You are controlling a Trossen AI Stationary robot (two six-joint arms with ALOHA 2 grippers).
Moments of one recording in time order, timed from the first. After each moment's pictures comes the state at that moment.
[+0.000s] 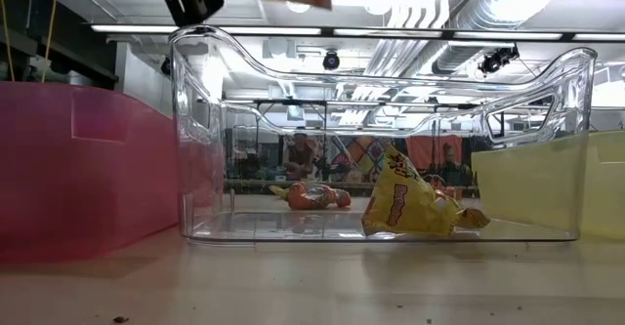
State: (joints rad) left arm -0.43 1.34 0.80 0.16 -0.11 -0.59; right arm 0.12 1.31 1.43 -0.94 0.07 0.31
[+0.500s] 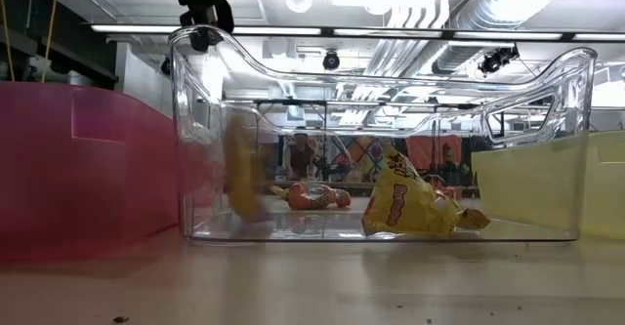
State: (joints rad) left arm -0.35 1.37 0.81 0.16 -0.05 -0.65; right arm 0.12 1.31 1.43 -0.95 0.07 0.31
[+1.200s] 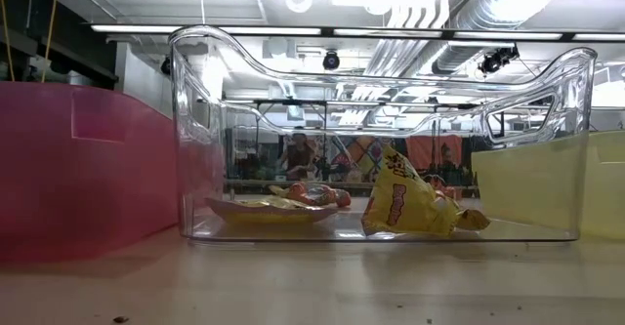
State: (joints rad) left arm -0.13 0.94 0.88 -0.02 -0.19 -0.25; right arm 0.12 1.31 1.43 -0.95 0.26 0.37
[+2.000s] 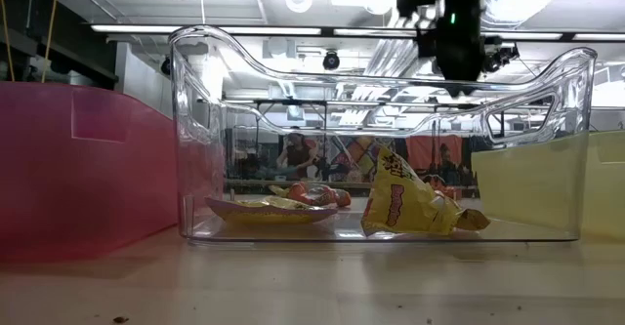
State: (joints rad) left arm -0.13 0.93 0.88 -0.18 -0.29 -0.37; right arm -0.52 1.51 1.43 -1.37 0.43 0.42
